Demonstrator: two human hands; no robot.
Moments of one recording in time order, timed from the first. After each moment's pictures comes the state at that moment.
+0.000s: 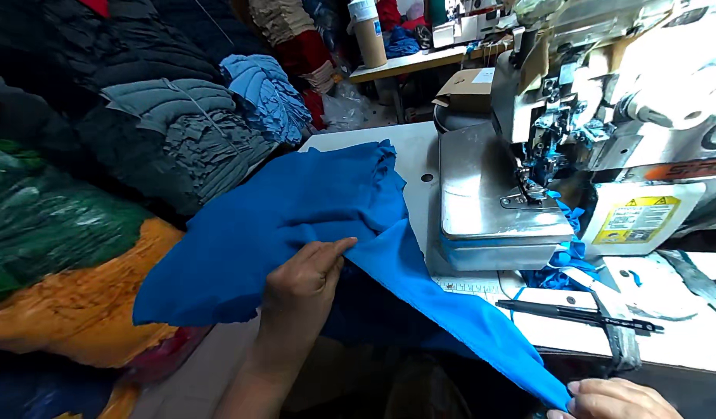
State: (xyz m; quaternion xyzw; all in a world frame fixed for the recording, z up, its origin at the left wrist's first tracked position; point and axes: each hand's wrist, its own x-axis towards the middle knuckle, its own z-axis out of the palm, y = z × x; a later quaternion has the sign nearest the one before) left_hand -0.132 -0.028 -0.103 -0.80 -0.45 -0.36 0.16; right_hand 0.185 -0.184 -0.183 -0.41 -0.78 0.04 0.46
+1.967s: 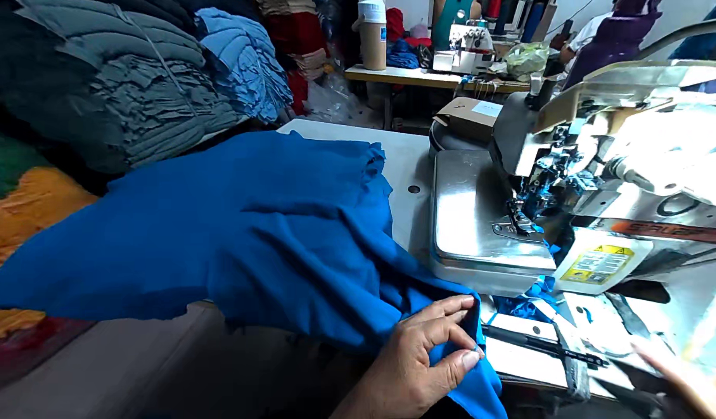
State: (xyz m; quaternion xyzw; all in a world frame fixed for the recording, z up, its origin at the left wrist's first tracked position) left_hand -0.023 -0.067 -0.156 -0.71 -0.21 -0.47 -0.49; right_hand 0.243 -0.179 -0.086 -0.58 -0.78 -0.05 0.24
